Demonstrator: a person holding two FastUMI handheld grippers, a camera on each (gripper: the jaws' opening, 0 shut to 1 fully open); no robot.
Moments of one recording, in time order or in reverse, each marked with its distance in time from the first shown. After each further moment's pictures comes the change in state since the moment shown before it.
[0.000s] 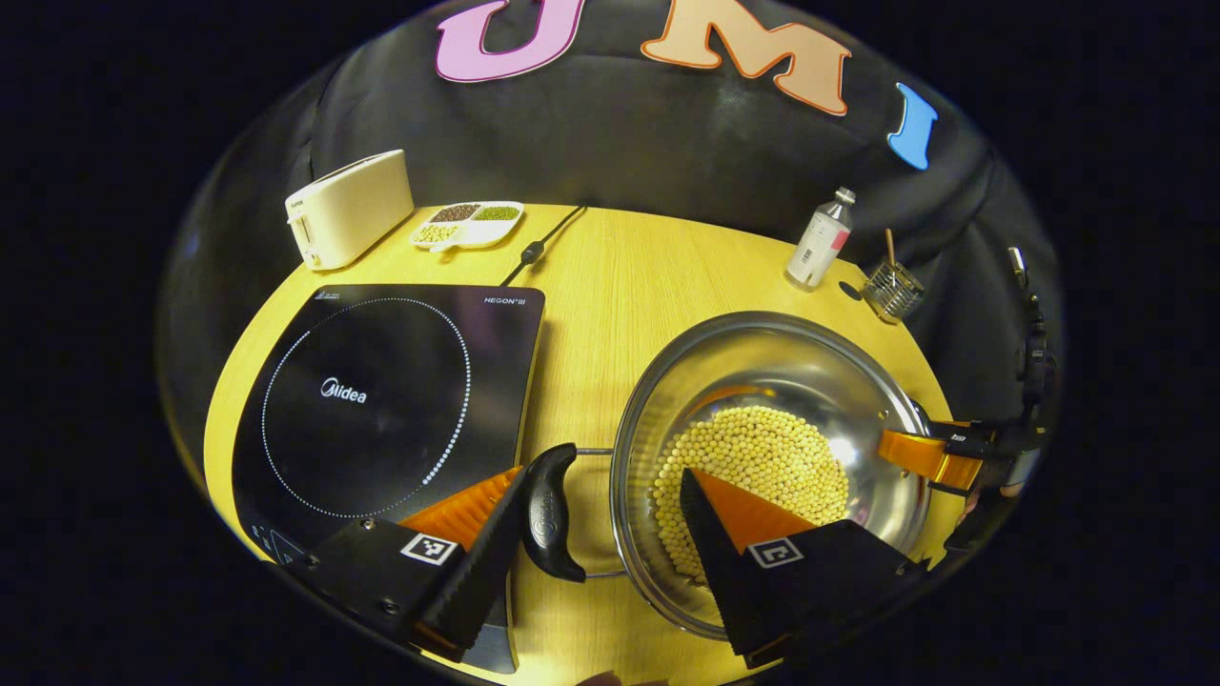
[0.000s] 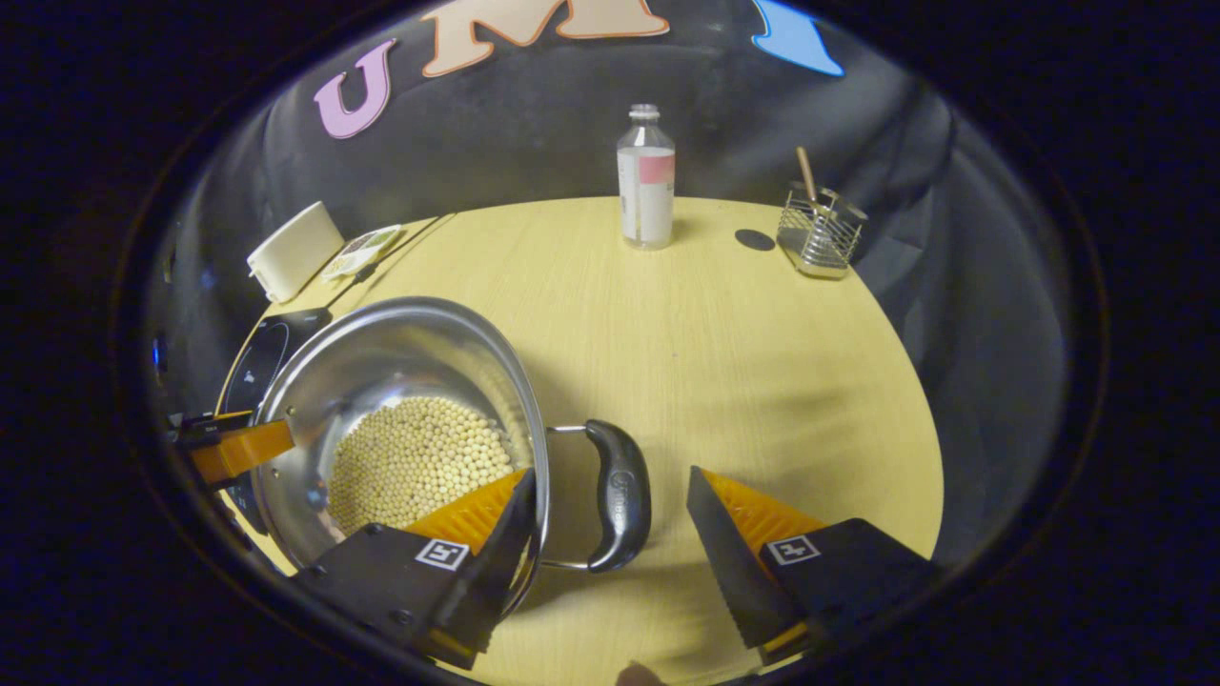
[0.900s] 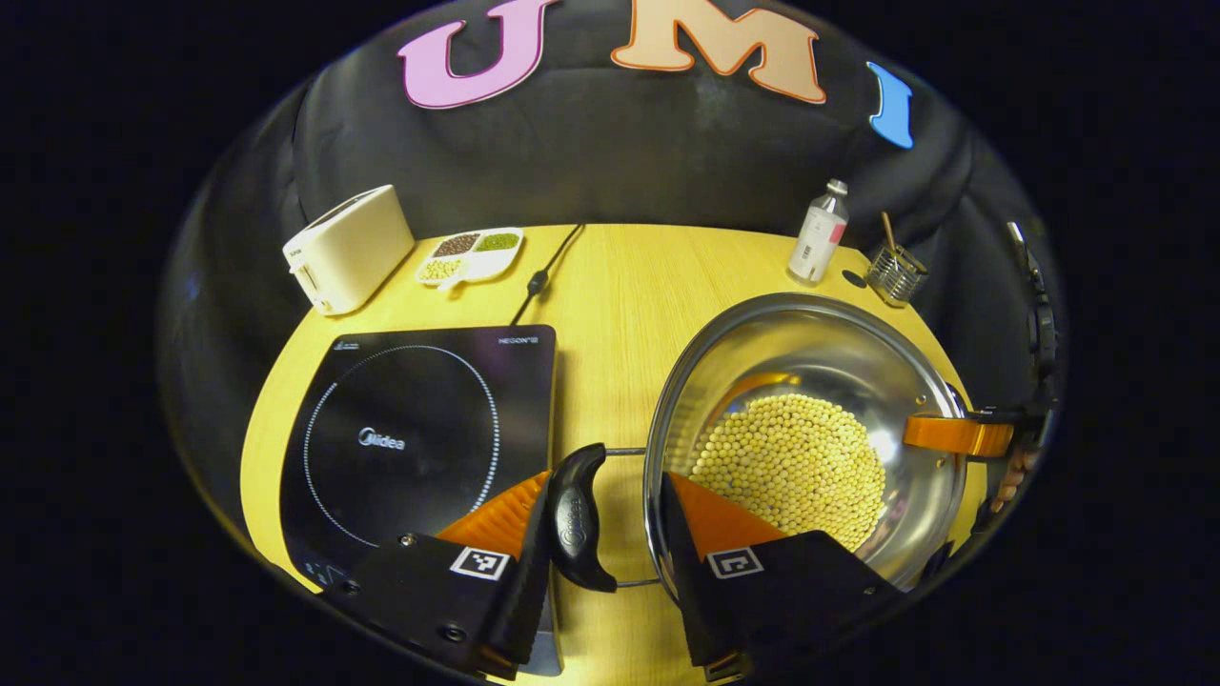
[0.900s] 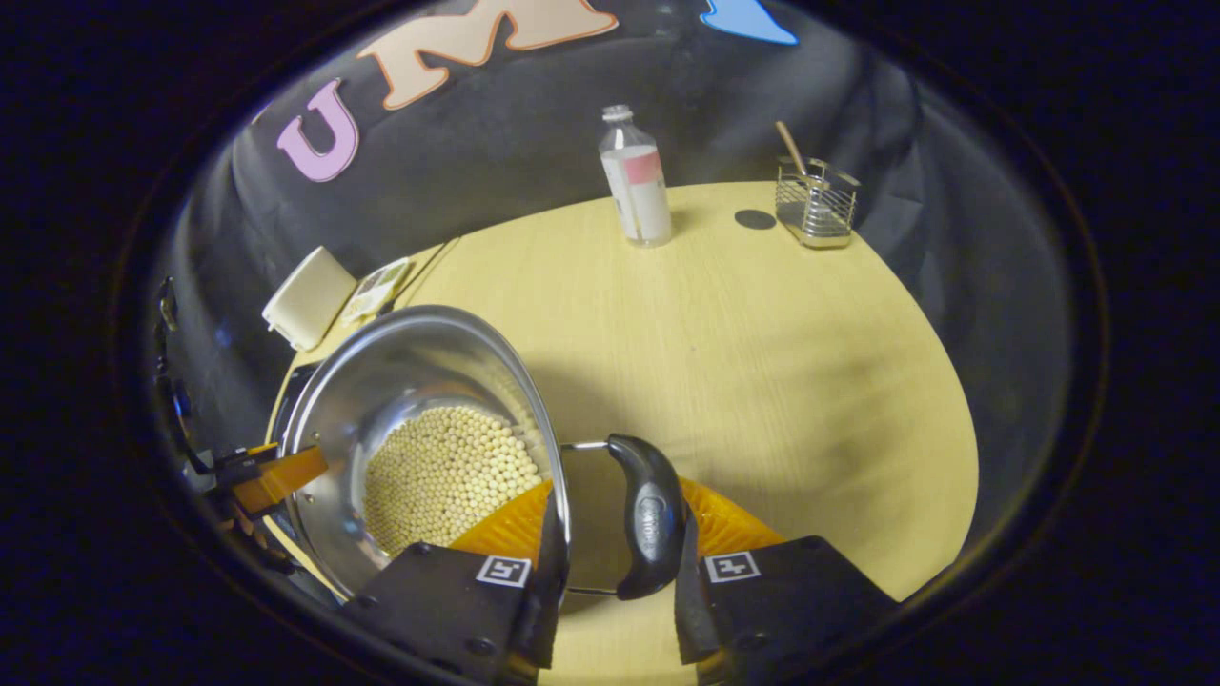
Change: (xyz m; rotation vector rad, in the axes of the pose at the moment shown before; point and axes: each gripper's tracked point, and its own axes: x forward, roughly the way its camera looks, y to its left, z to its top) left arm -0.027 0.020 0.034 0.091 -0.021 0.047; right arm -0.030 0.027 0.022 0.143 -0.004 0.082
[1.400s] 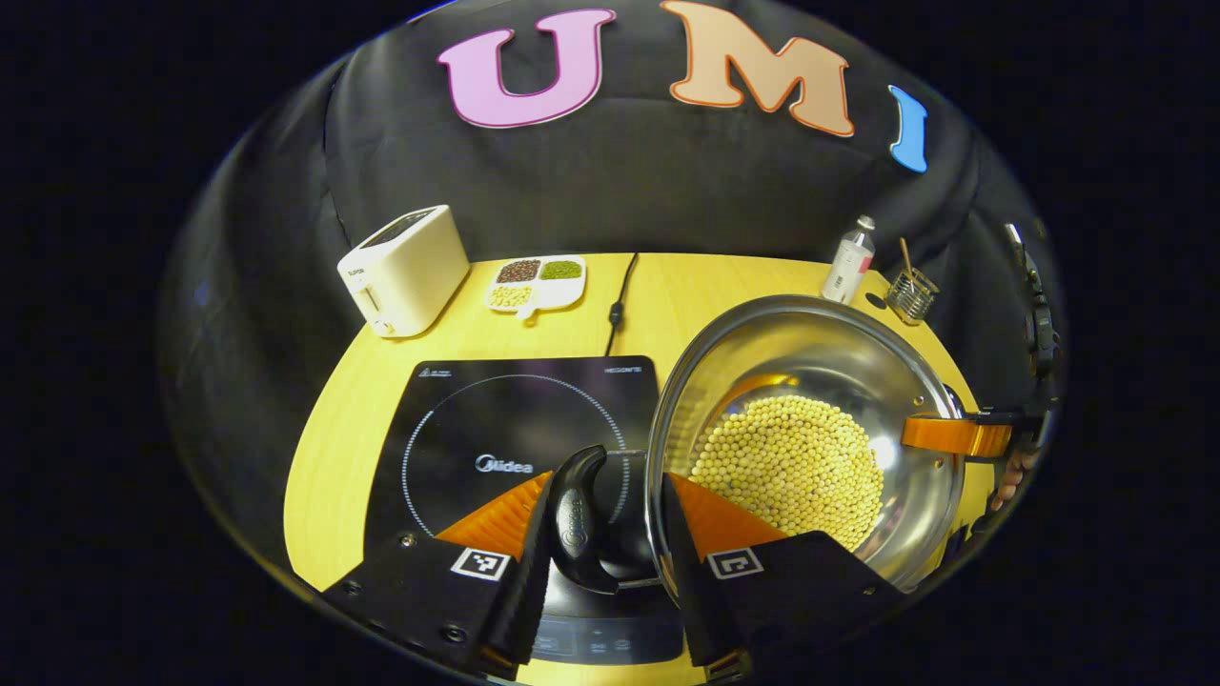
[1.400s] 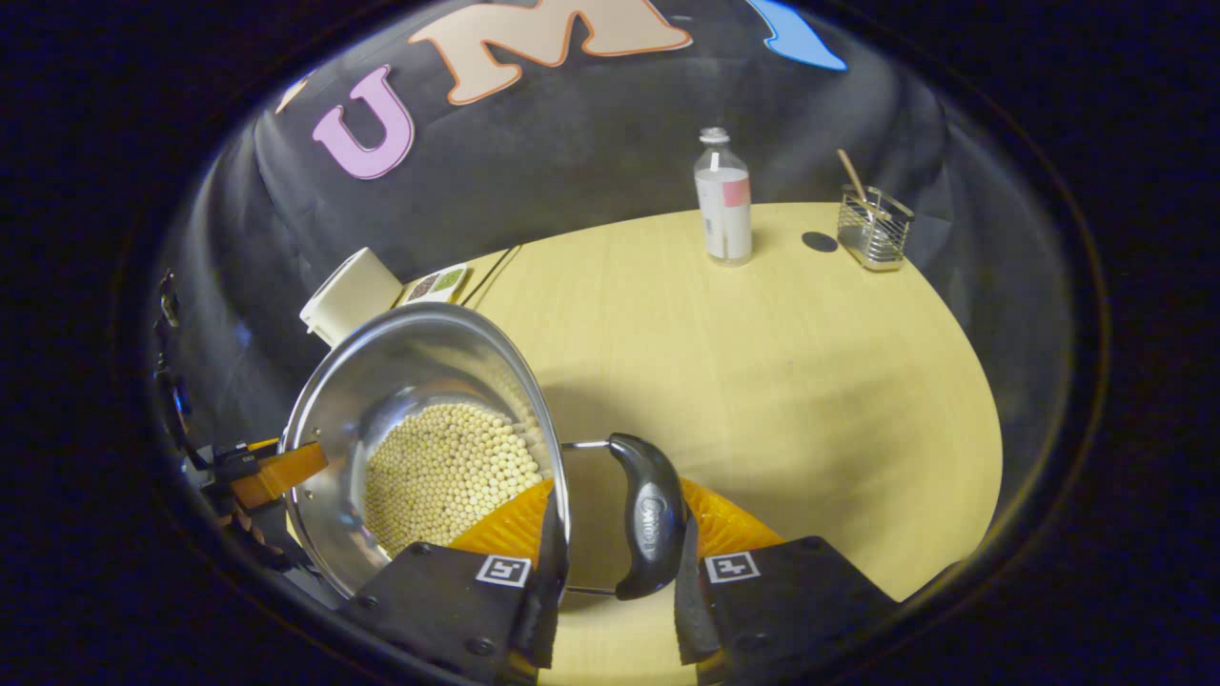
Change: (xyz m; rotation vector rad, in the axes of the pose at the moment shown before) left arm -0.035 0.100 0.017 0.009 -0.039 0.029; right arm -0.005 0.108 -0.003 -0.009 -0.018 0.050
